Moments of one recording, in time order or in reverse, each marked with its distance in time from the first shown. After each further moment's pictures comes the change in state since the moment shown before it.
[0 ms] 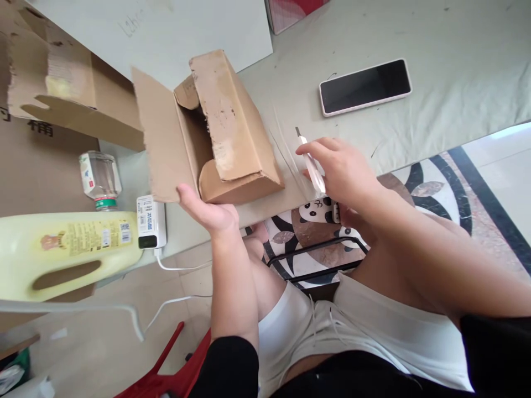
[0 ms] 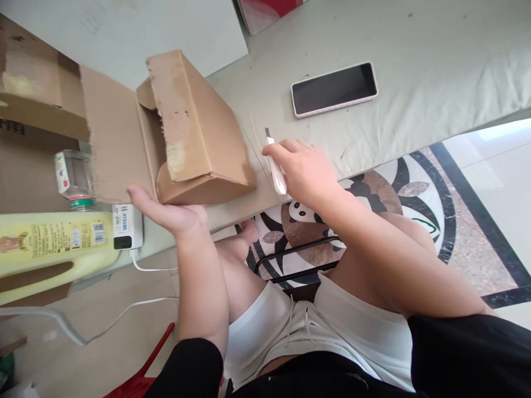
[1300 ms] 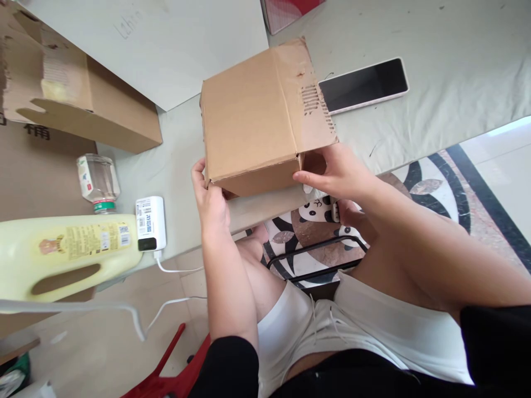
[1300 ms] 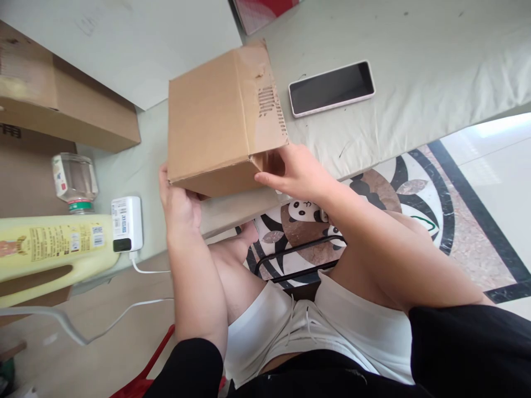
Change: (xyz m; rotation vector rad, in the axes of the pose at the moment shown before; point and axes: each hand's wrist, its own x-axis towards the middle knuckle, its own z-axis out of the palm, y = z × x) left_hand 0.009 -0.008 -0.013 -0.037 -0.121 -0.360; right_hand 0.009 0.008 0.011 0.502 0.000 0.057
